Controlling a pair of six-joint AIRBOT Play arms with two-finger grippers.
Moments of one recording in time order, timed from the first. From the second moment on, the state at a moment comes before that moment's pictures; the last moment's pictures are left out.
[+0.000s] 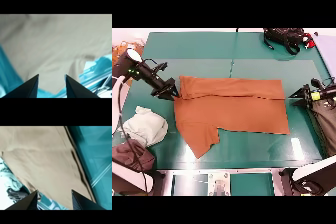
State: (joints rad) left arm 0.09 -1.74 1.61 1.07 -1.69 -1.53; right arm -0.64 -1.87 1.51 -0.83 1.71 1.41
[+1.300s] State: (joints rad) left arm 0.09 -1.01 0.22 0.54 -0.91 -1.27; right arm -0.74 -1.04 0.33 -0.75 1.13 1.34
